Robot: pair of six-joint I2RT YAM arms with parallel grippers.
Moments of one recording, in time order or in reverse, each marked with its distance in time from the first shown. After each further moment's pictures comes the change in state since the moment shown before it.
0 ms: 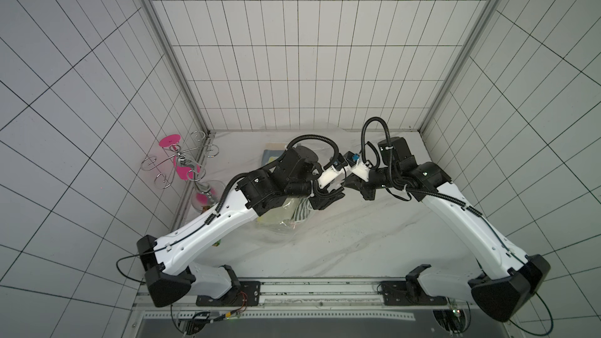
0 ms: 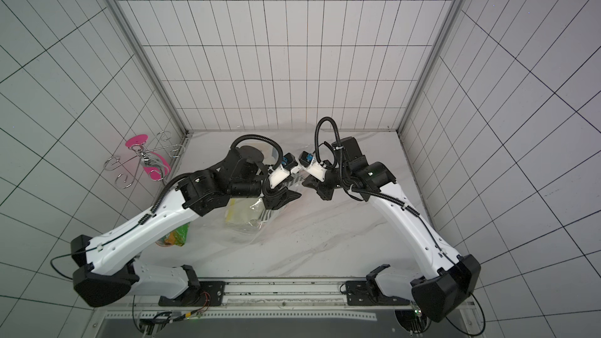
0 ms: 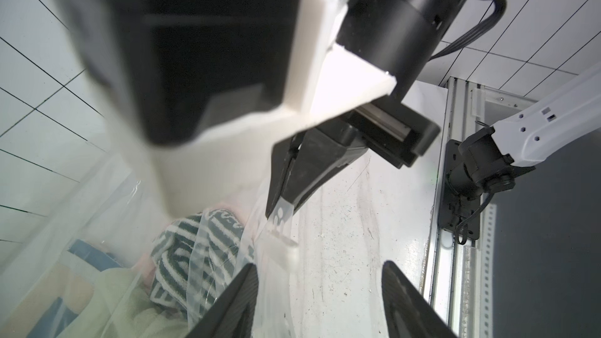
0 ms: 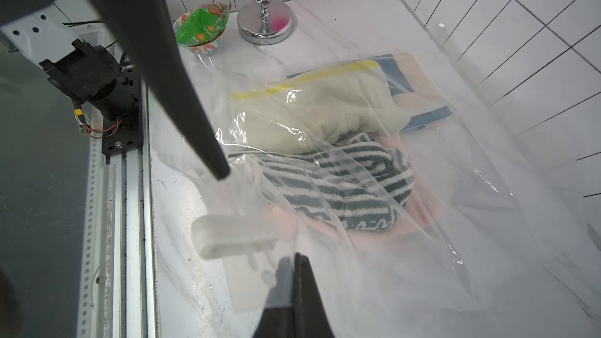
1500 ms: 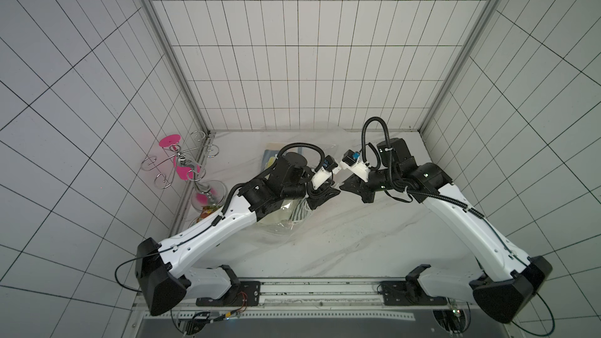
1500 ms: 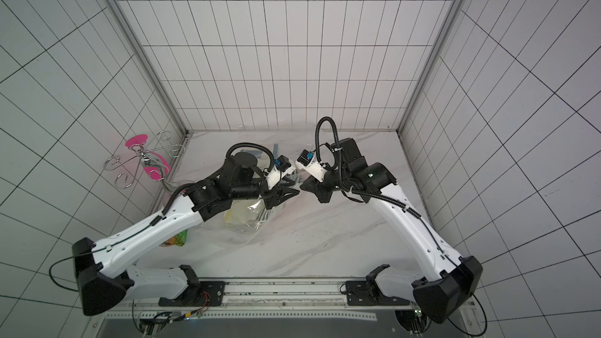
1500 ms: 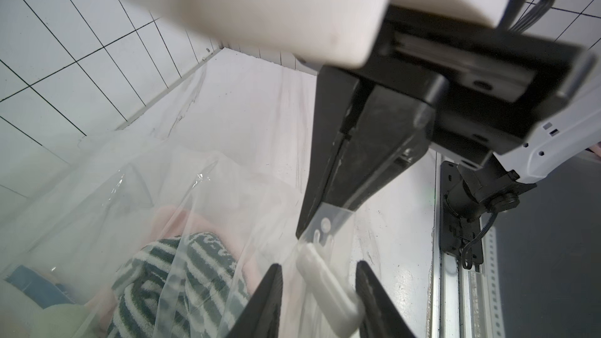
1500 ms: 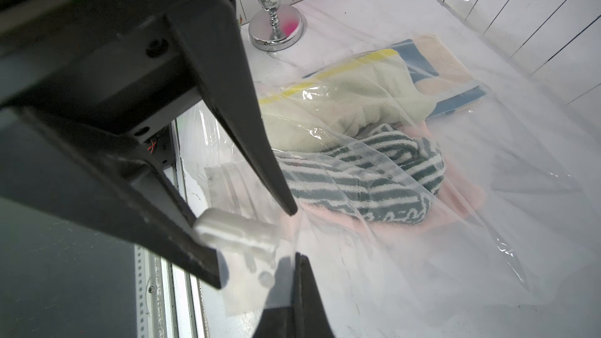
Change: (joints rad) left arm 0.112 -0.076 -0.284 0.327 0.194 -0.034; right arm 0.017 -0.010 0.009 -0.022 -0.036 0.148
